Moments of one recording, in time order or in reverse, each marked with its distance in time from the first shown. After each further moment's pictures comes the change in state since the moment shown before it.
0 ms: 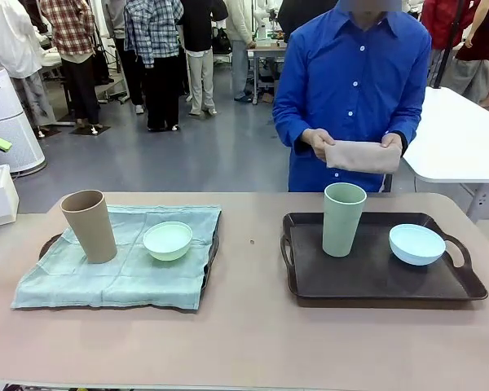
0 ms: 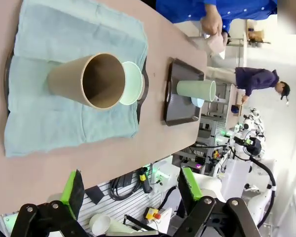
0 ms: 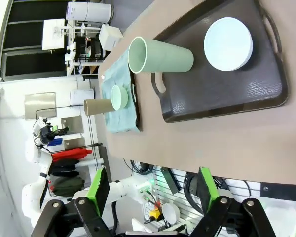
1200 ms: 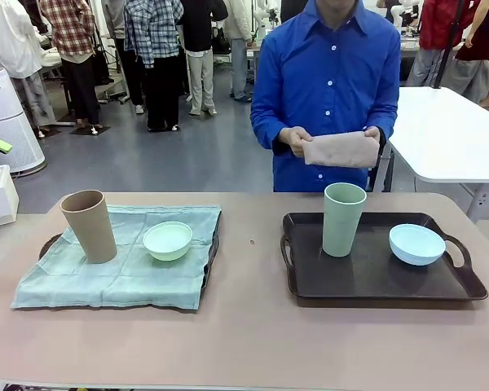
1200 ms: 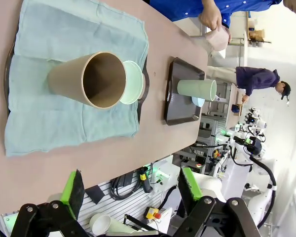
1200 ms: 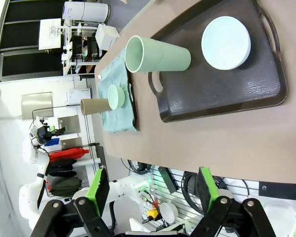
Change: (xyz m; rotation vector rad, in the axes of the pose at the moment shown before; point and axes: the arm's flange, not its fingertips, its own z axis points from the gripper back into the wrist) left arm 0.000 0.000 0.000 0.000 0.000 0.000; right arm 0.000 0.002 -0.004 -0.018 0.008 0.001
